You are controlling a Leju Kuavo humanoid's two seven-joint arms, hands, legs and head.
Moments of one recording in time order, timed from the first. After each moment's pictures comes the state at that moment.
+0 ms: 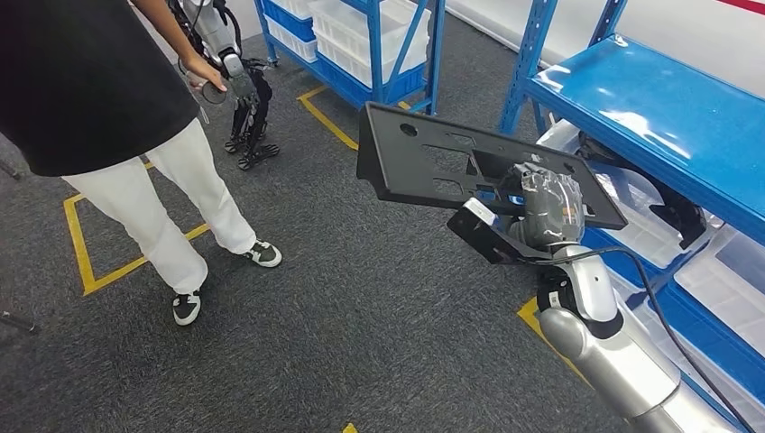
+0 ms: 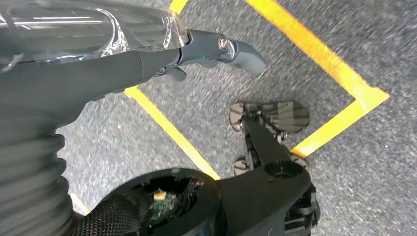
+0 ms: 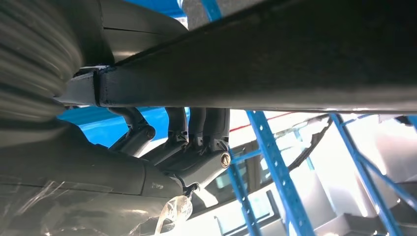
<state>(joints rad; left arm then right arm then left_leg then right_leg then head) -0.12 0.05 -0.89 -0.23 0.78 0.08 -0.12 -0.51 -0.48 0.56 -1.64 0.75 -0.13 0.37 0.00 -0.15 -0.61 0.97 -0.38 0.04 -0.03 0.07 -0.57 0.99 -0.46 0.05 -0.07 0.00</state>
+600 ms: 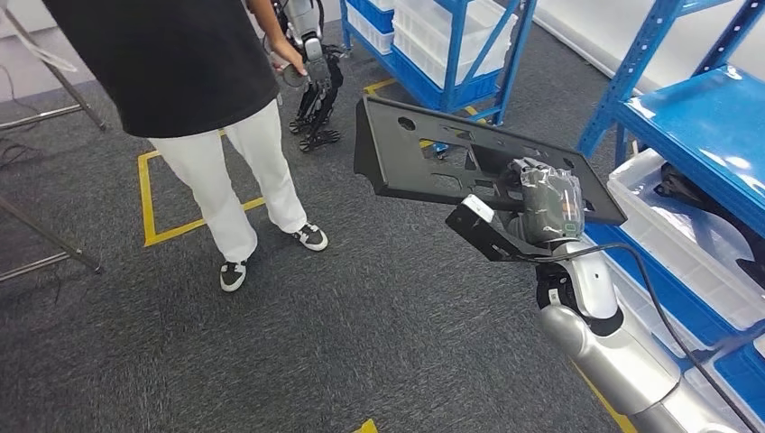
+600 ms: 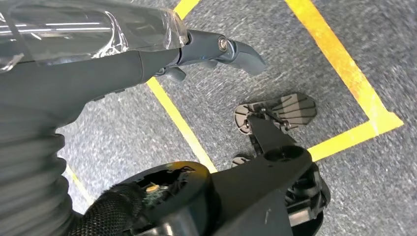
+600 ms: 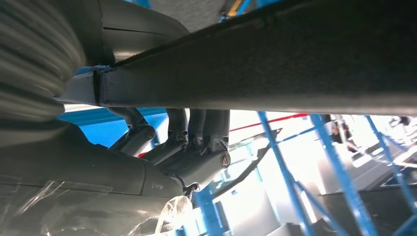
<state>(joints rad) -0.12 0.05 -0.89 -0.23 0.78 0.08 -0.12 -0.52 -0.48 0.56 -1.66 0.75 -0.13 0.37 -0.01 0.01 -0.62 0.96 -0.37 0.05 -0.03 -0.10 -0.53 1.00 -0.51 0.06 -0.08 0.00</state>
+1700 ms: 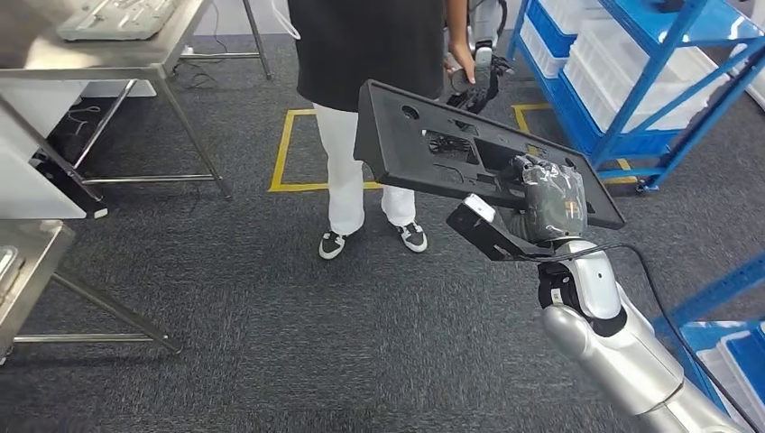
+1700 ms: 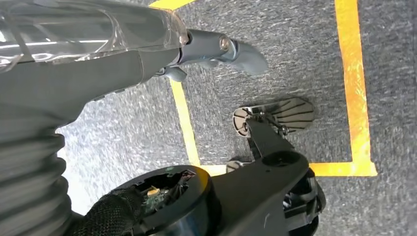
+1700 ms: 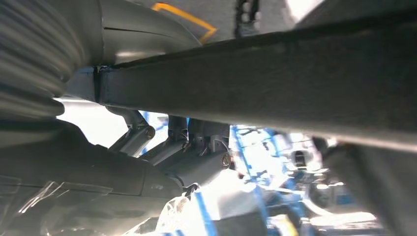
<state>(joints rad) -0.12 0.05 -0.89 -0.23 0.78 0.08 -0.12 -0.52 -0.49 0.56 -1.68 0.76 -0.12 0.38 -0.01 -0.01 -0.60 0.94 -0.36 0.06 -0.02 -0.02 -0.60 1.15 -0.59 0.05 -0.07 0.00</state>
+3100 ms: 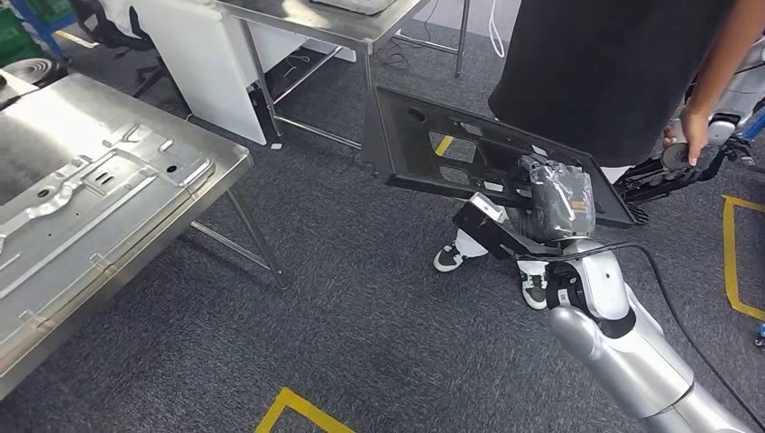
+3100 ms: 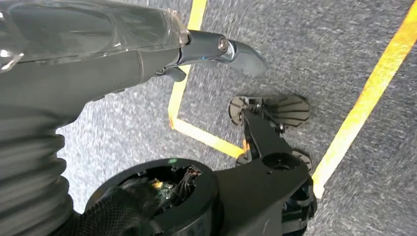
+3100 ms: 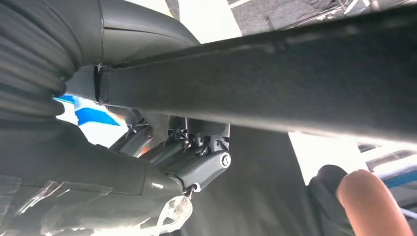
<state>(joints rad) -0.12 0.04 -0.89 -0.23 0.79 0.09 -0.11 -0.53 -0.50 0.55 -1.70 0.76 -0.10 0.39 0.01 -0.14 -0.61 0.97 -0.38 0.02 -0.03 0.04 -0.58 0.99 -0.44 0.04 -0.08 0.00</state>
